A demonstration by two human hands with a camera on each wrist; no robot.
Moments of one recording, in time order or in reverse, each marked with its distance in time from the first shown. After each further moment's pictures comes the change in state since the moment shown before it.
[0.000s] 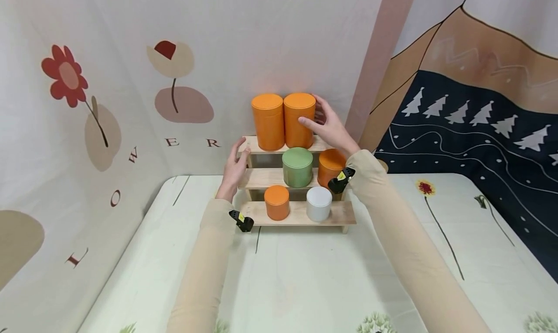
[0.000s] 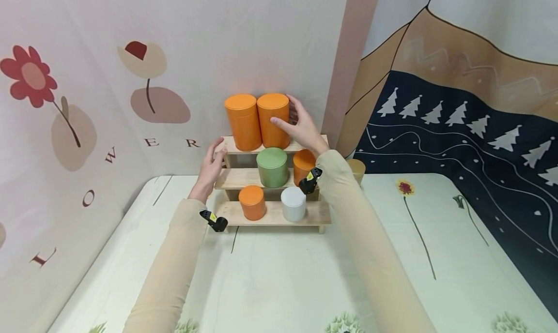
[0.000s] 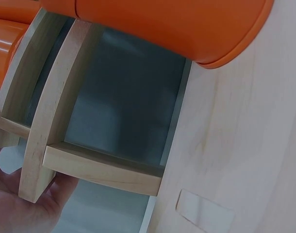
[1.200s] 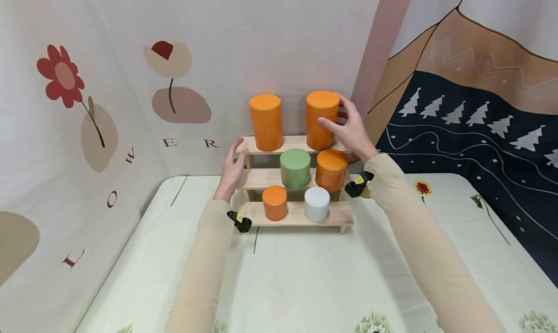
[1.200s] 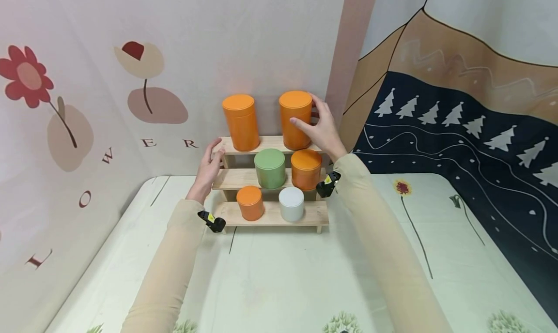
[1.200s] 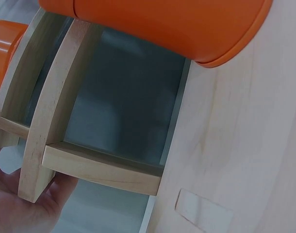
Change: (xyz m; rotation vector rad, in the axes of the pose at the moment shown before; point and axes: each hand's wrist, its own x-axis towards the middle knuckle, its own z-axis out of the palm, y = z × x) left_hand 0.000 0.000 -0.002 0.024 -0.003 0.047; right_hand -0.021 0.007 -0.037 -0.108 0.163 -0.005
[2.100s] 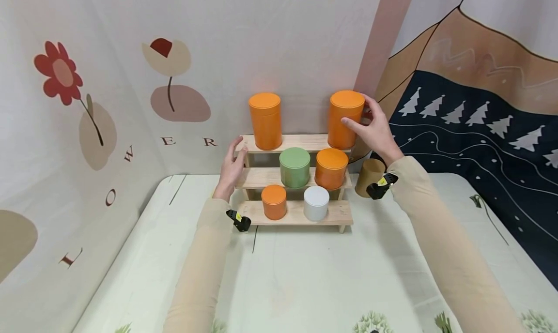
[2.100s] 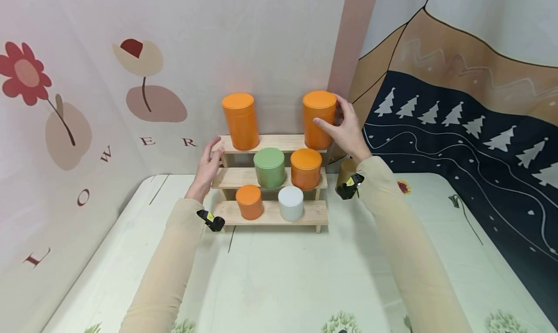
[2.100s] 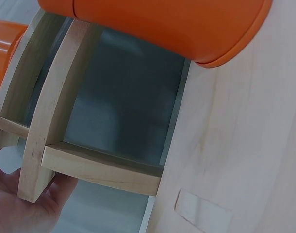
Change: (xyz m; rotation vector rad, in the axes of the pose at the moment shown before) left_hand 0.001 -0.001 0.000 -0.013 -0.002 -0.021; right_hand -0.016 0.010 -0.043 -0.097 0.056 0.009
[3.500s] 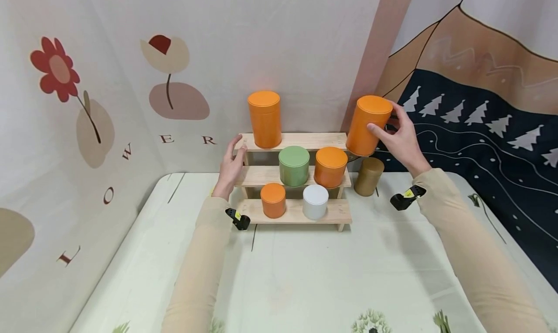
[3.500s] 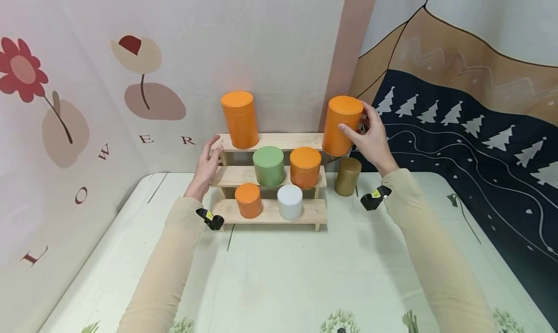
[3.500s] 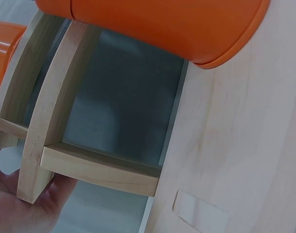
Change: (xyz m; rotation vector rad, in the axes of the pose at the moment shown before) left_hand -0.001 0.001 0.002 0.018 0.011 -0.016; right_hand -0.030 0.016 -0.040 -0.043 0.066 -0.021
